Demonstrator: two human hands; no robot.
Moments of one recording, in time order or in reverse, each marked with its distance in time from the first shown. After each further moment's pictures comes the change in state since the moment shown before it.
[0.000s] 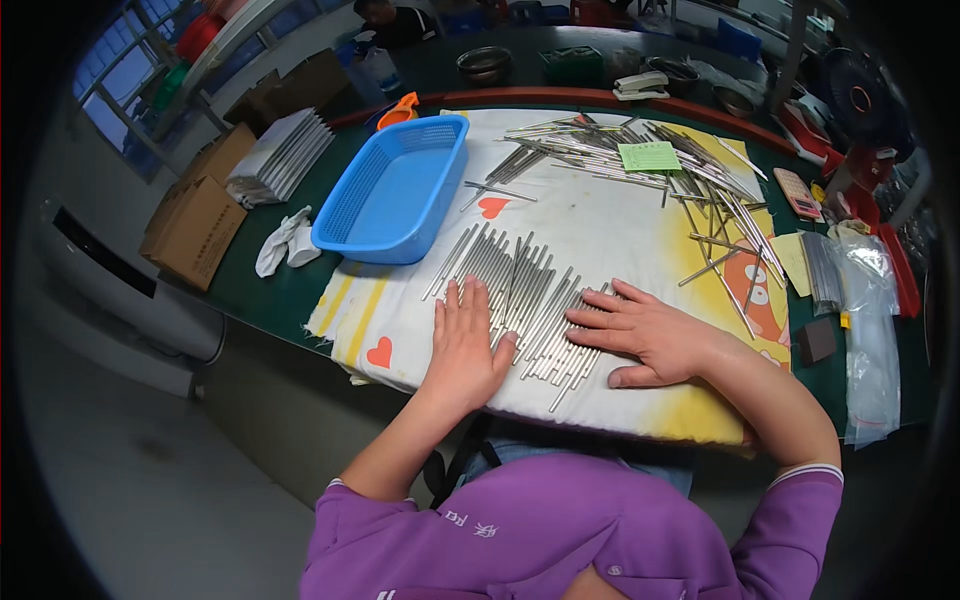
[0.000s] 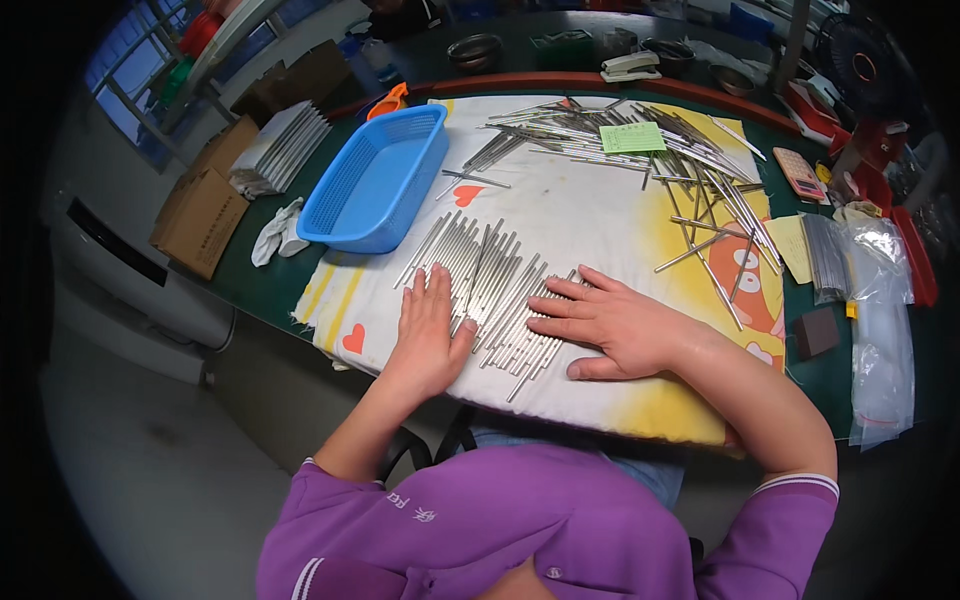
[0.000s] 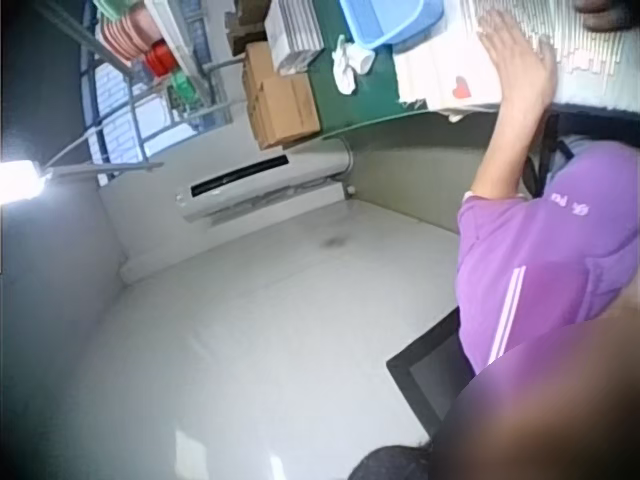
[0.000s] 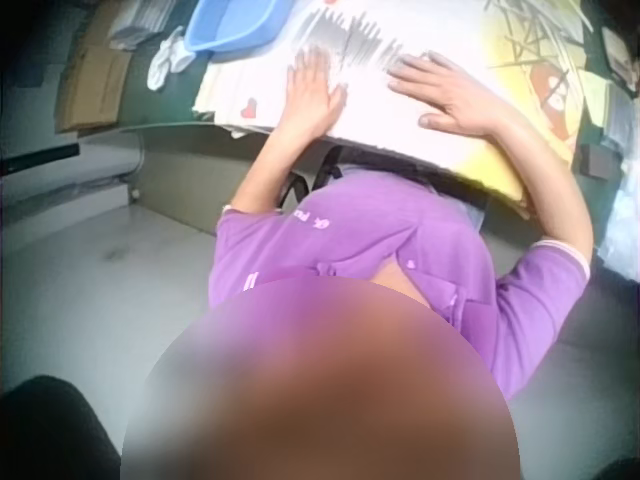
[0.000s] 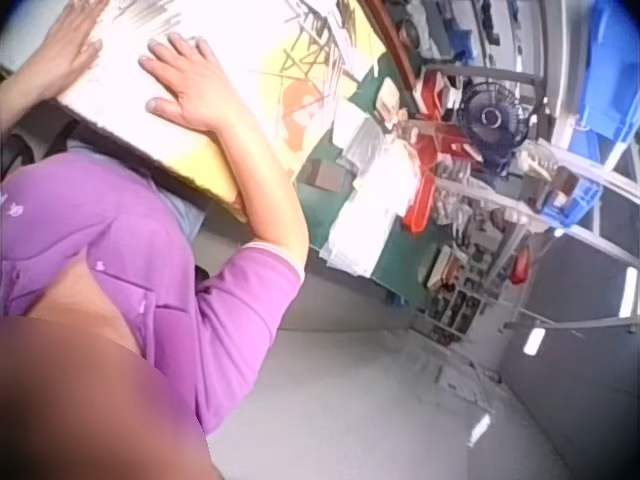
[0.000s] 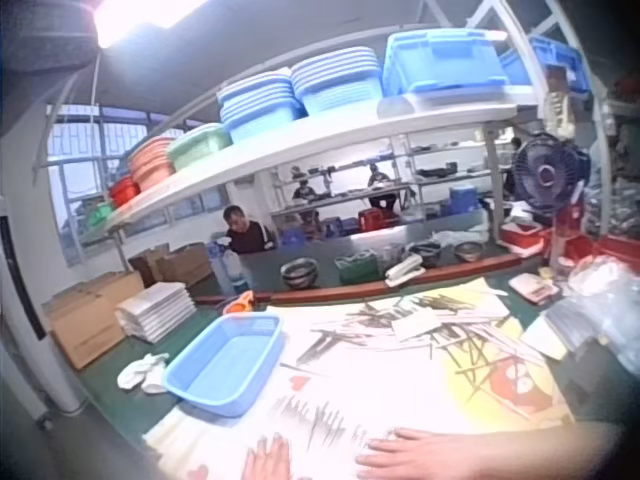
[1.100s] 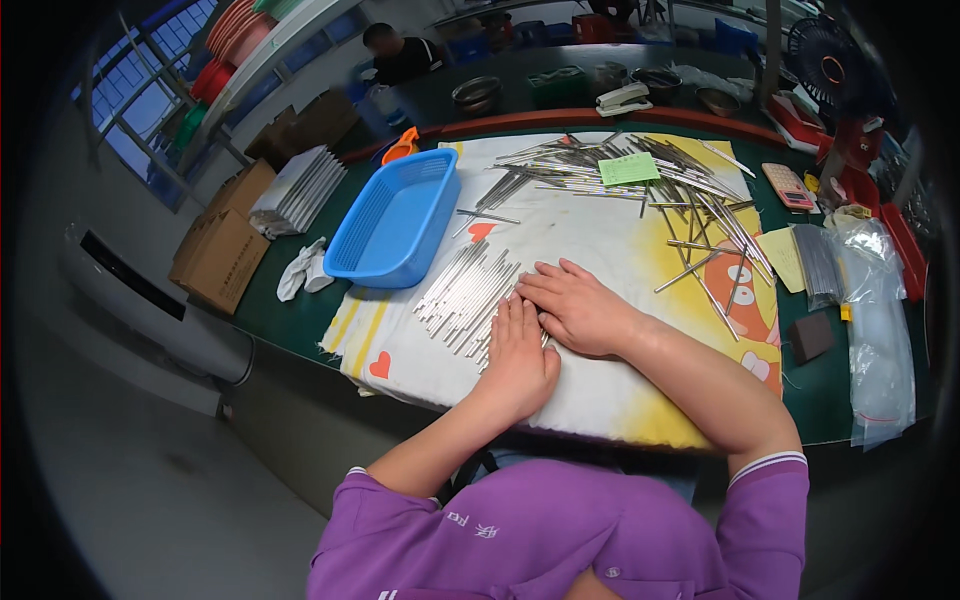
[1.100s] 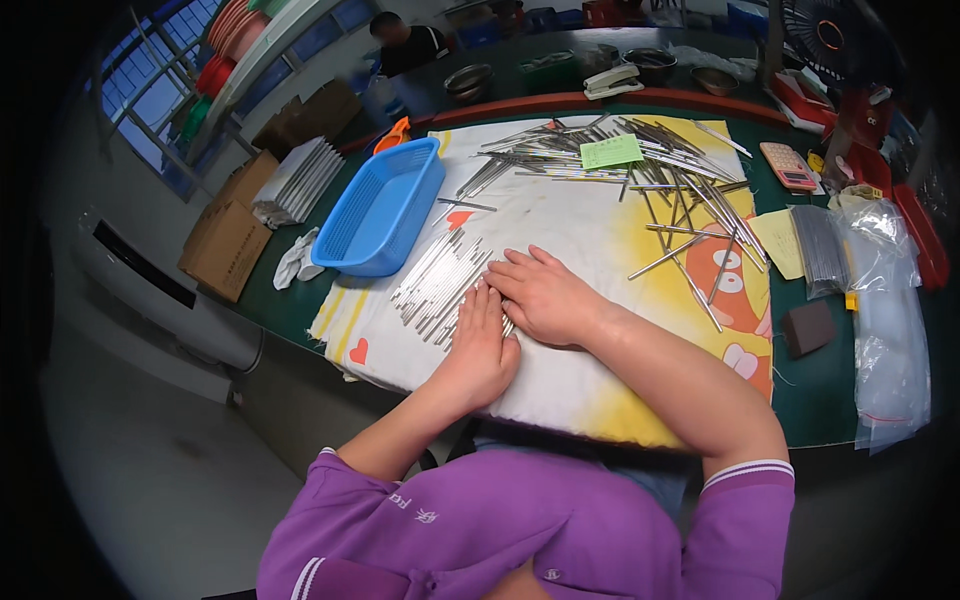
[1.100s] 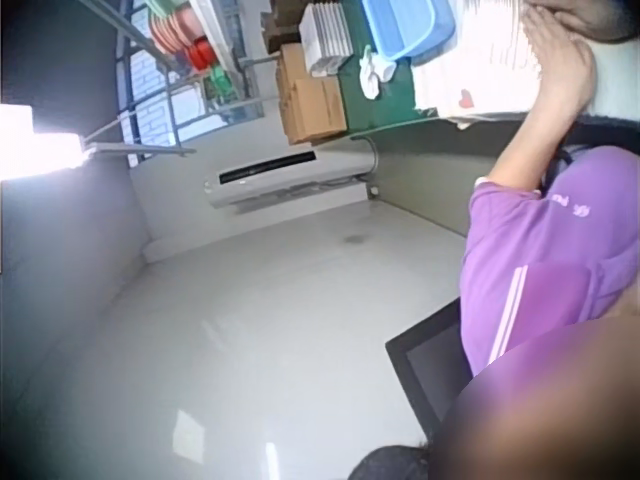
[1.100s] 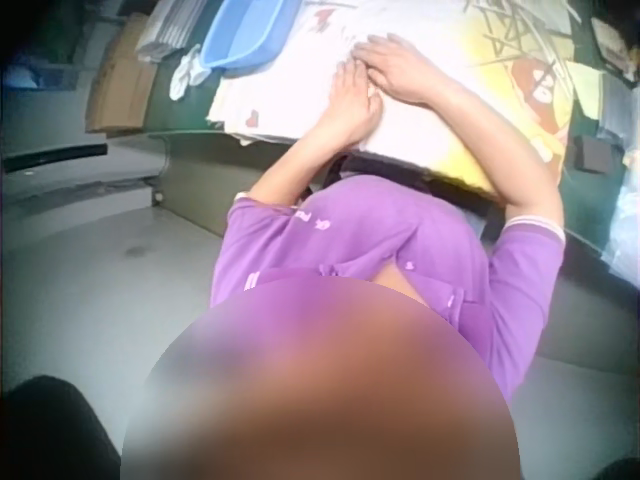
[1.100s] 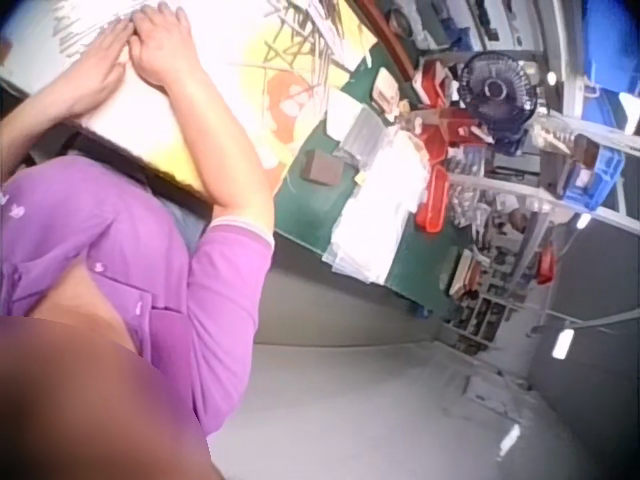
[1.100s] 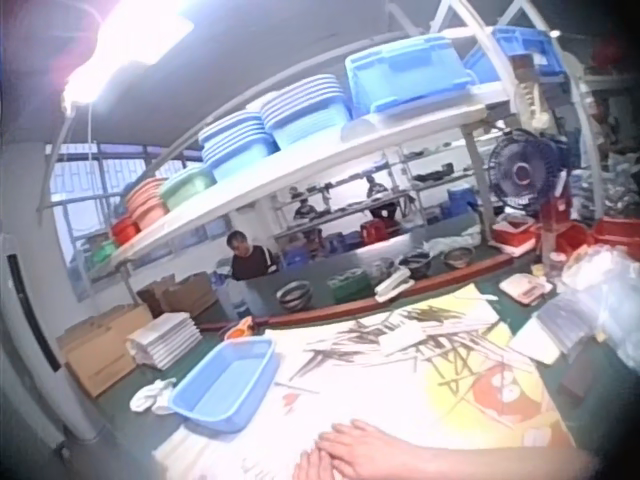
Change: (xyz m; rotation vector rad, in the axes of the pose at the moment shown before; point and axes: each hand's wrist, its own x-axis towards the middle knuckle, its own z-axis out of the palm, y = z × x) left_hand 0.019 0.071 0.019 -0.025 -0.135 0.005; right_hand 0.054 0.021 0.027 0.012 0.382 0.172
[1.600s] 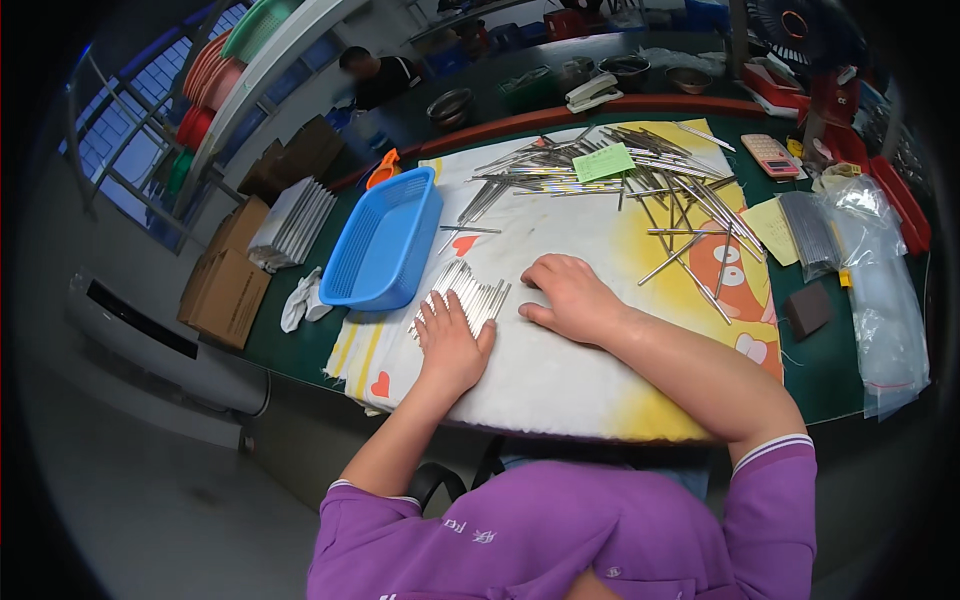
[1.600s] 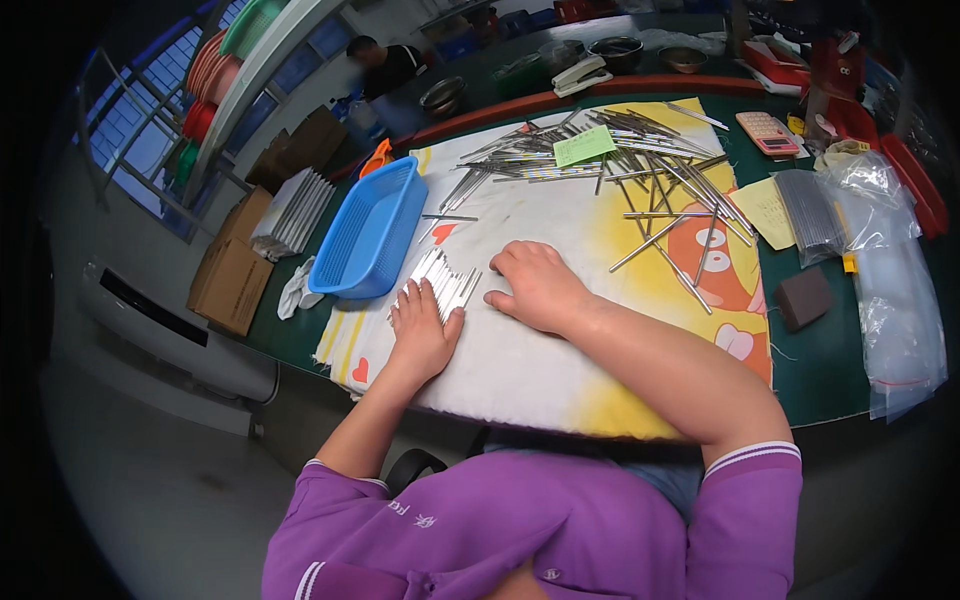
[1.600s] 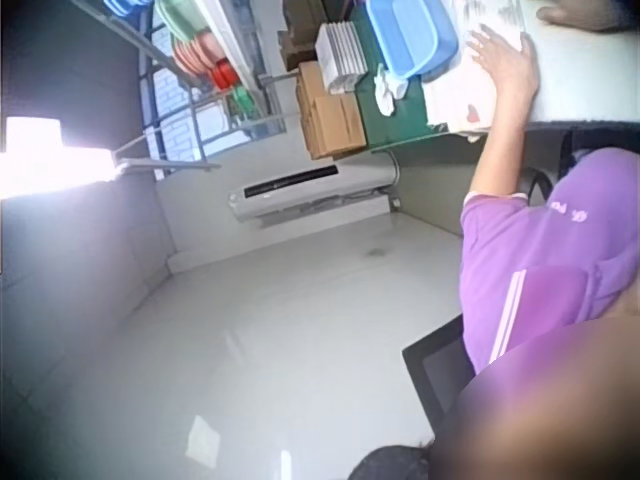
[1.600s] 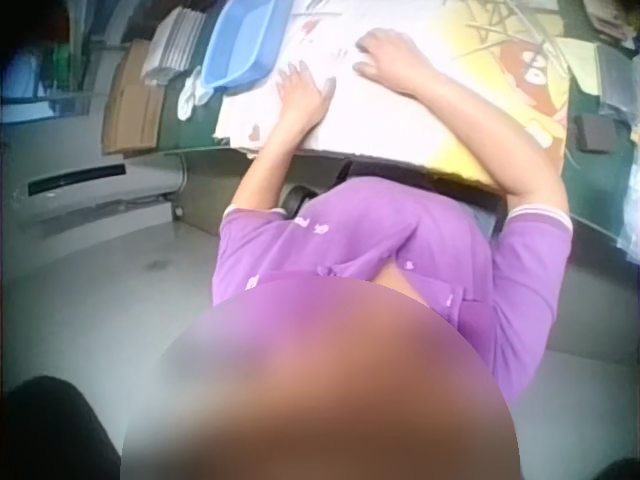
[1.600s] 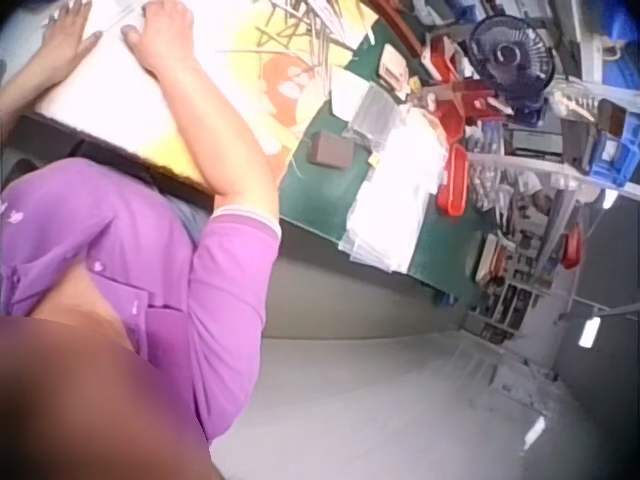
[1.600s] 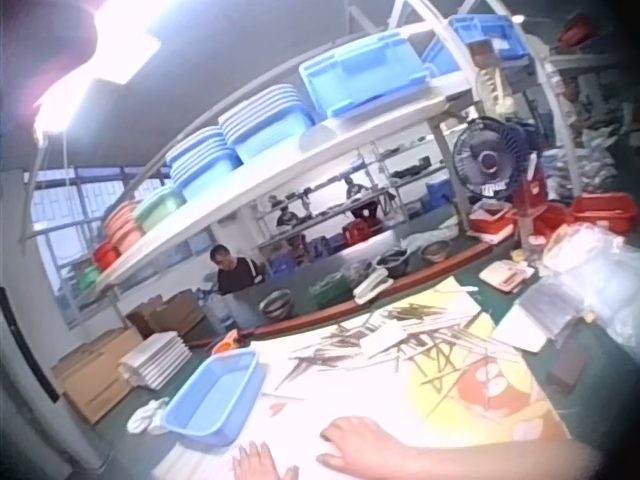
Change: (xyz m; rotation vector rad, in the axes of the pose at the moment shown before) left_hand 0.021 -0.060 -0.017 0.201 0.079 -0.211; right_hand 0.000 0.005 0.001 0.103 0.217 0.222
